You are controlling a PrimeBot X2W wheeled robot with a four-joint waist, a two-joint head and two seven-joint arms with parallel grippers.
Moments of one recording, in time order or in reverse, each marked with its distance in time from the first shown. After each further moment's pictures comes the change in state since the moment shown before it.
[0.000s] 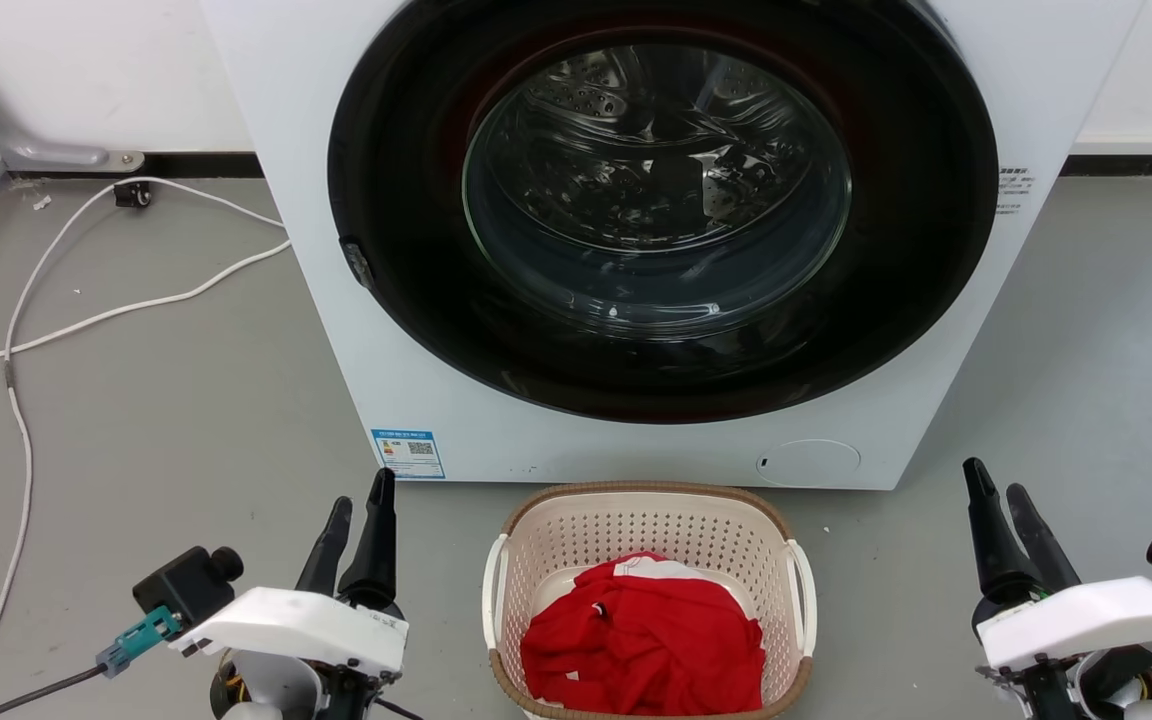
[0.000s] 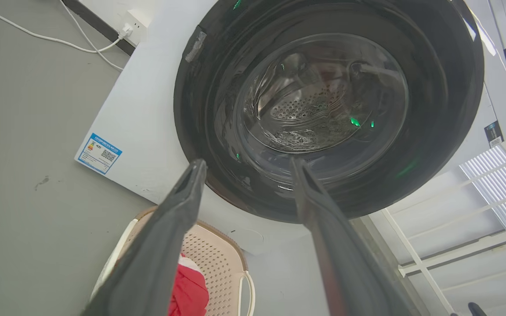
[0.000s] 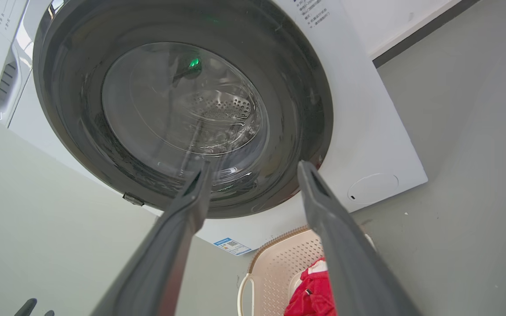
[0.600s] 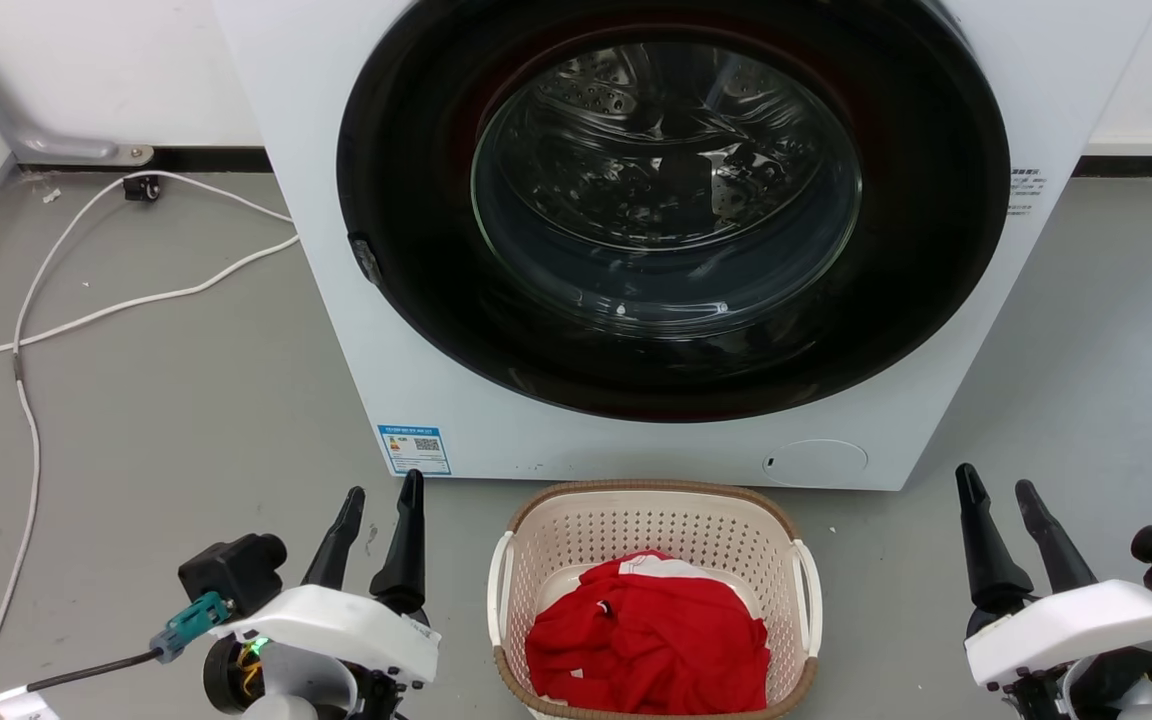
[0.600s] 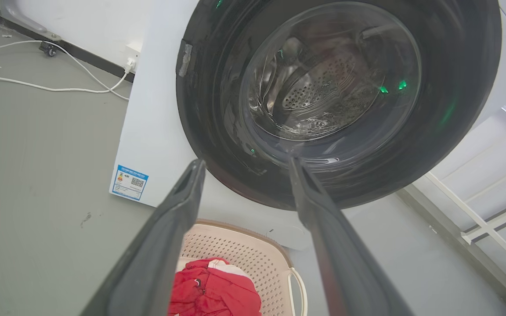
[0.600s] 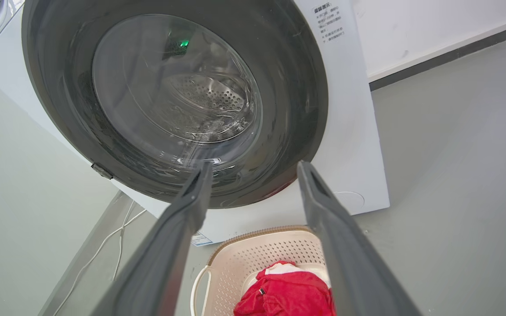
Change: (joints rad) left arm -0.016 0.006 -0.047 0.028 0.247 0.013 -0.053; right arm 0.027 0.003 0.001 -0.060 -0.239 0.000 0.007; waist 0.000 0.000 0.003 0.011
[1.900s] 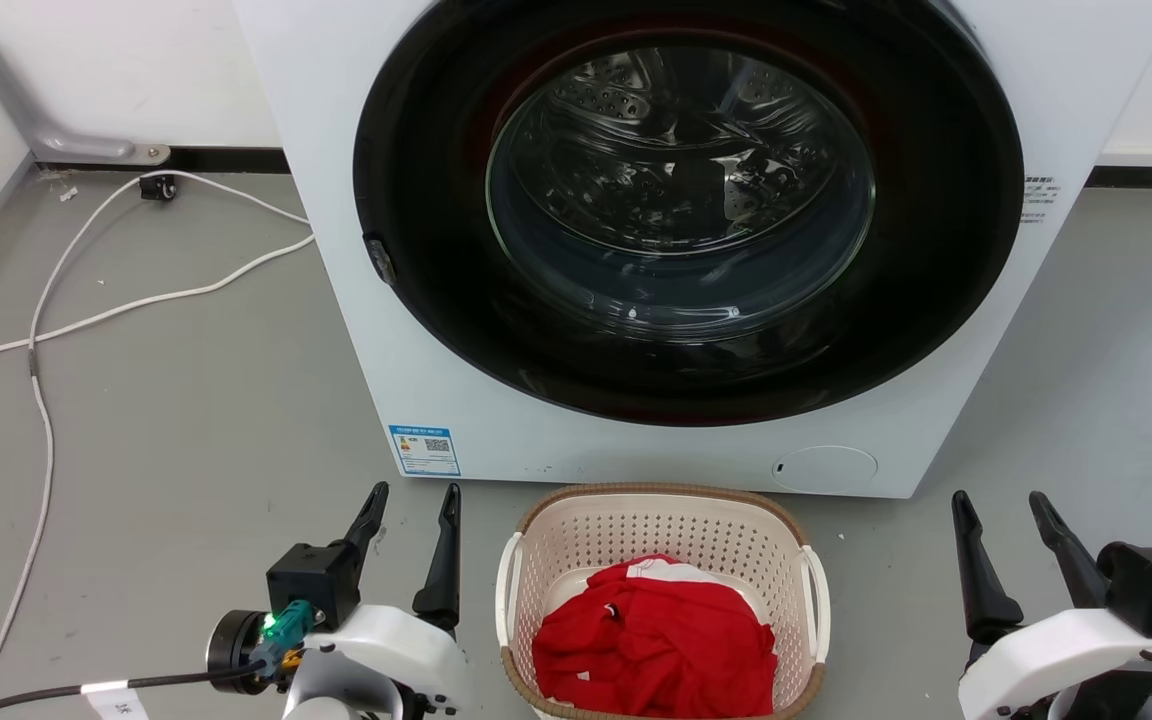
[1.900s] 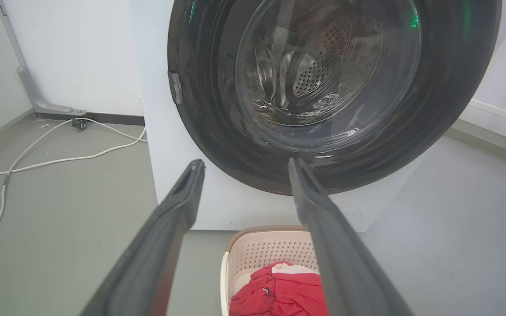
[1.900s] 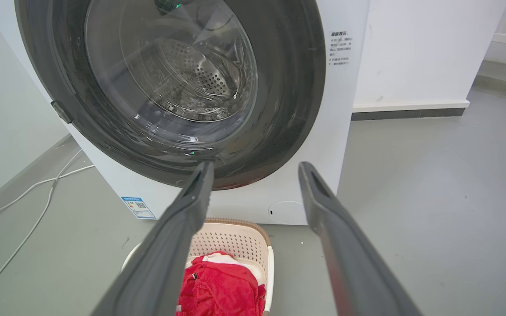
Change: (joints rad) left arm -0.009 0.006 -0.065 0.045 0.364 0.040 -0.089; right arm 0.067 0.000 0.004 -0.094 -0.351 0.000 0.011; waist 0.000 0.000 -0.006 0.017
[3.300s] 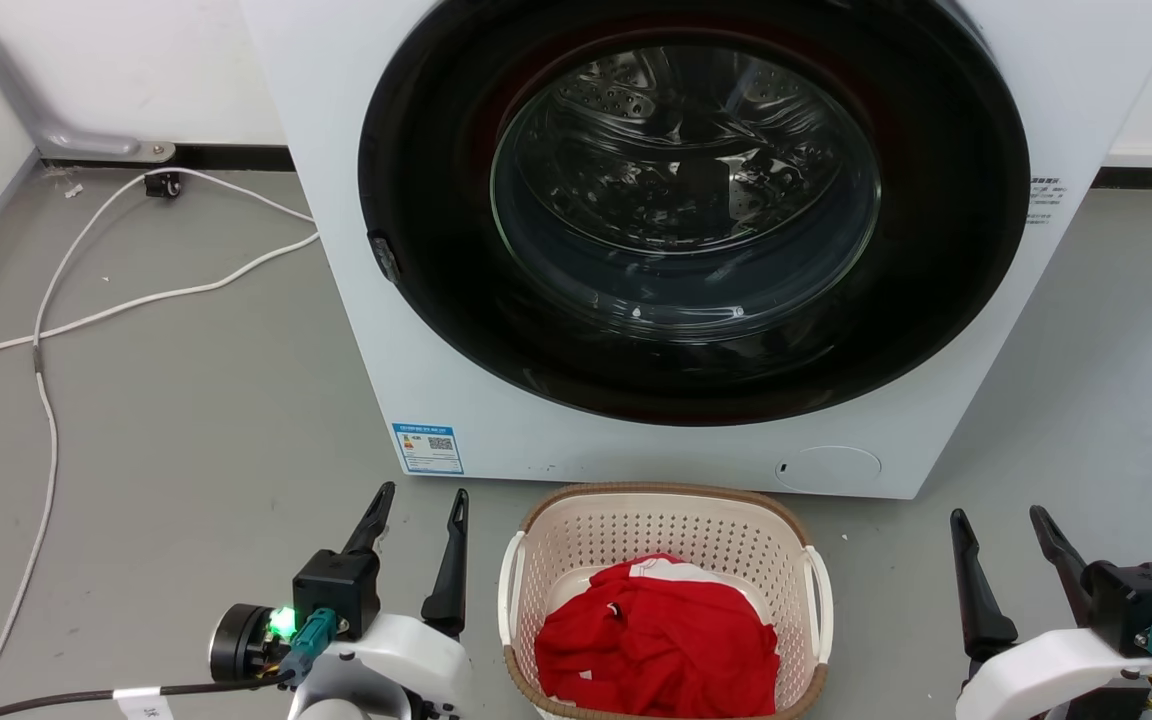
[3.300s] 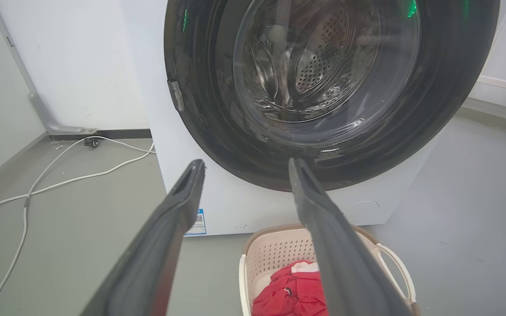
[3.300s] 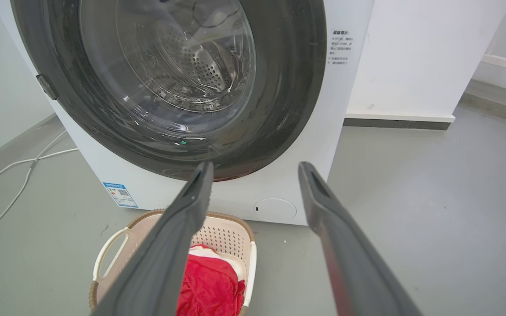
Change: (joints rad) left arm -0.009 -0.010 0.003 0.042 0.124 0.008 -0.047; right arm 0.008 0.000 -0.008 0.050 -0.108 0.002 -0.070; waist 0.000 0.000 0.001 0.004
